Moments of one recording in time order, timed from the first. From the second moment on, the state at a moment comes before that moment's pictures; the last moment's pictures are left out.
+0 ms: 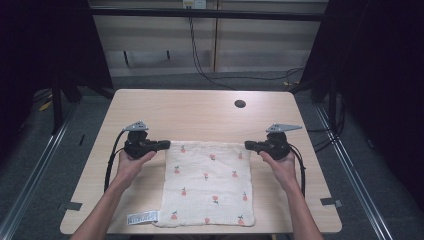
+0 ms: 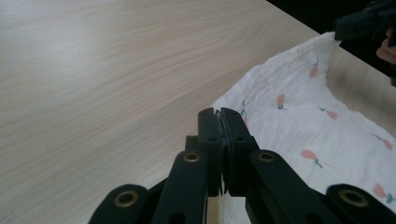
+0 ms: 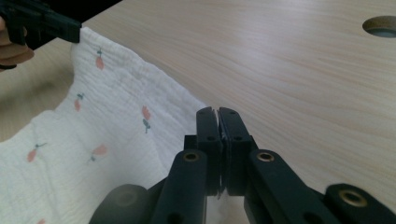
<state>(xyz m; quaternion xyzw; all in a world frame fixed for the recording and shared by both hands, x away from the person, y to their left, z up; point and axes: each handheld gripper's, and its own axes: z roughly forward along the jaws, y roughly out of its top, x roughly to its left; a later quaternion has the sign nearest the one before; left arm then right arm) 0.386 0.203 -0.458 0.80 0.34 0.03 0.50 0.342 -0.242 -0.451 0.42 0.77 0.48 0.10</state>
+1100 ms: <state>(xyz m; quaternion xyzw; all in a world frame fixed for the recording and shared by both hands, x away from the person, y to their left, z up) 0.332 0.204 -0.425 0.81 0.29 0.04 0.51 0.286 -0.260 -0.417 0.39 0.76 0.52 0.08</state>
